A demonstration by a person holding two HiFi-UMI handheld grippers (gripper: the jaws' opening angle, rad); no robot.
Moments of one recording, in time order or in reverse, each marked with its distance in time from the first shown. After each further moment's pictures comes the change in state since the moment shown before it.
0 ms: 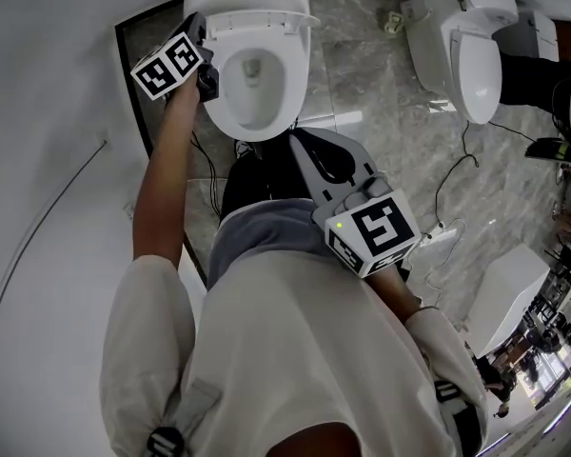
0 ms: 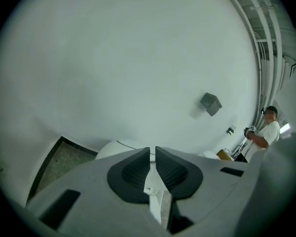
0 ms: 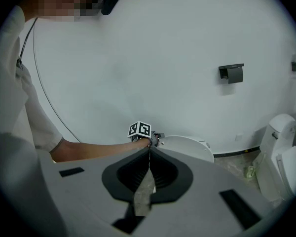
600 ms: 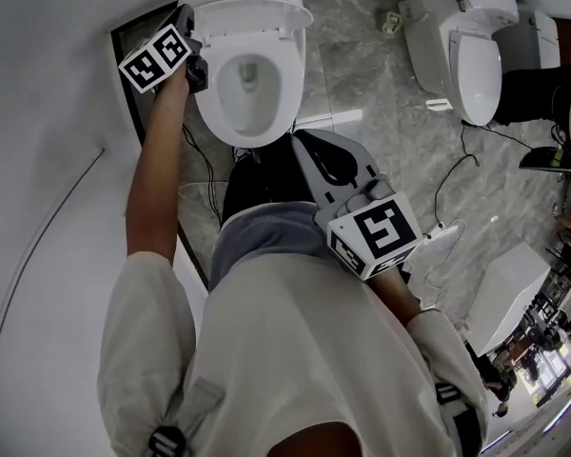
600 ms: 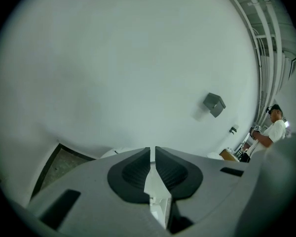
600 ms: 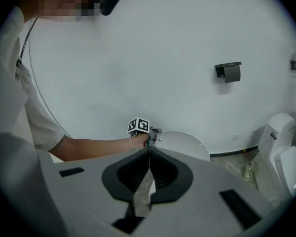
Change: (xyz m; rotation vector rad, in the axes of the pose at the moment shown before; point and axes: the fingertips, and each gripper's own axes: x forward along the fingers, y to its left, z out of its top) left arm 0.046 0.001 0.027 0.036 -0.014 0.016; right arm 0.008 -0.042 0.007 0.017 0.012 -0.009
